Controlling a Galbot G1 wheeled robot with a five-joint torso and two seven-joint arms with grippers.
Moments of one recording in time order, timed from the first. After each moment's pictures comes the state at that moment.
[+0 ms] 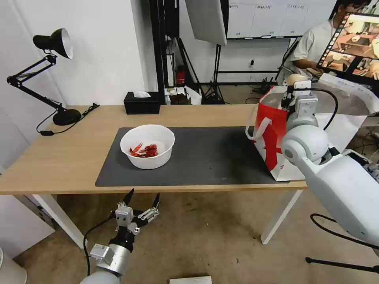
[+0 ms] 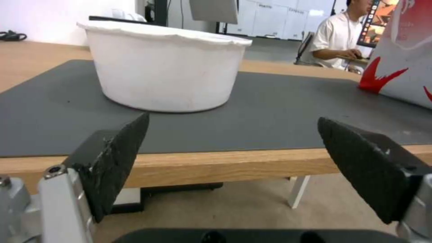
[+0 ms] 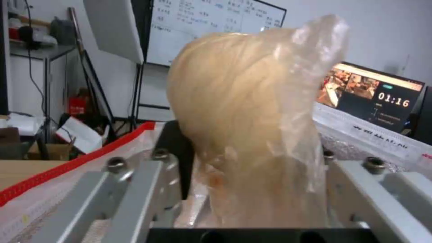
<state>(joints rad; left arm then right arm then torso) 1.65 -1.15 -0.37 -2.07 -0.36 -0.21 -0.07 -0.49 0.81 0.04 1.84 0.68 -0.50 0.79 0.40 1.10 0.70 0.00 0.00</state>
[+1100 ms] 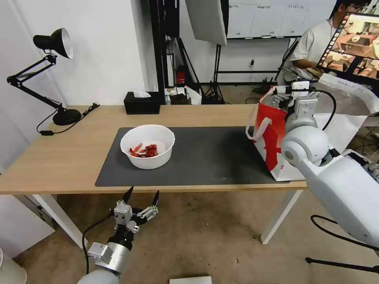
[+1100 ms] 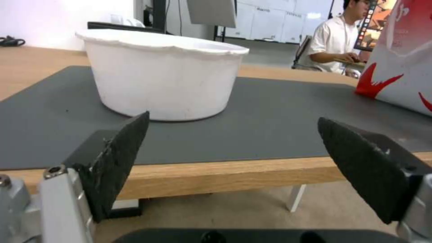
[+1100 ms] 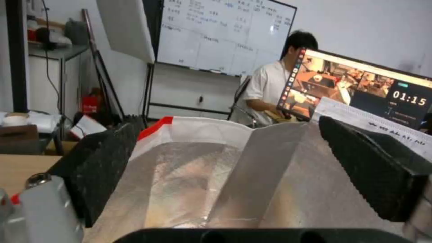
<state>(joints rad) 1.65 -1.14 -0.37 -2.09 -0.37 -0.21 -0.08 -0.50 0.80 0.03 1.86 0.70 -0.49 0.78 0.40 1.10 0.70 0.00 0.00</state>
